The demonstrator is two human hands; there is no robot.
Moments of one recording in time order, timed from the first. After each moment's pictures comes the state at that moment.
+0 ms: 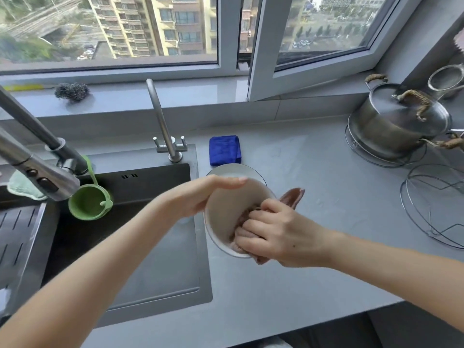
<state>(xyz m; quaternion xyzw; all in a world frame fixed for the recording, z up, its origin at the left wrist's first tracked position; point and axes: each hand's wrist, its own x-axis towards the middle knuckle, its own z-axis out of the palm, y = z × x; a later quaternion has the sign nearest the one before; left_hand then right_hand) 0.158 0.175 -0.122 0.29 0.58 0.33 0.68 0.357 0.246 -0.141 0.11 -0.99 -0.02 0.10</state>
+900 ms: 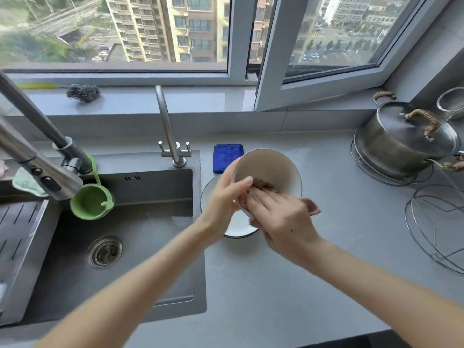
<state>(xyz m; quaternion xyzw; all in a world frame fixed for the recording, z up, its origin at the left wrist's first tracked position) 0.198 0.195 -0.145 0.28 0.47 0.65 0.53 0.335 0.261 -0.152 -0.08 -0.95 -0.03 0.29</state>
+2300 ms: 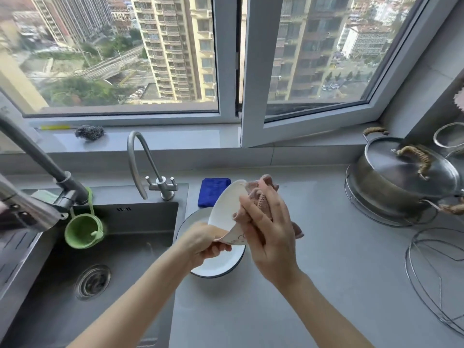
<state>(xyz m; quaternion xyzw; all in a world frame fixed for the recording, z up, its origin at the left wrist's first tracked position) 0.226 0.243 -0.142 0.07 0.71 0.46 0.53 0.354 0.323 -0.160 -0.16 -0.83 0.25 0.47</state>
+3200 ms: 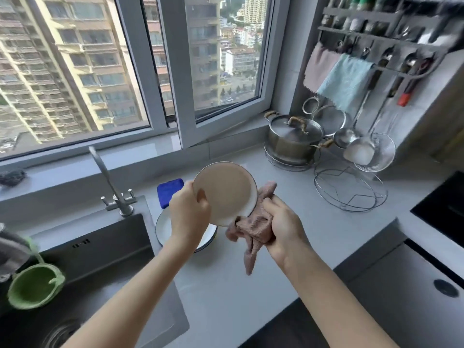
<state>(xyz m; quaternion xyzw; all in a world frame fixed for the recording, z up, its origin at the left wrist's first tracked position) 0.261 0.177 -0.098 0.46 0.74 0.48 0.07 0.415 0.173 -0.064 -0.43 -0.29 0.73 0.44</state>
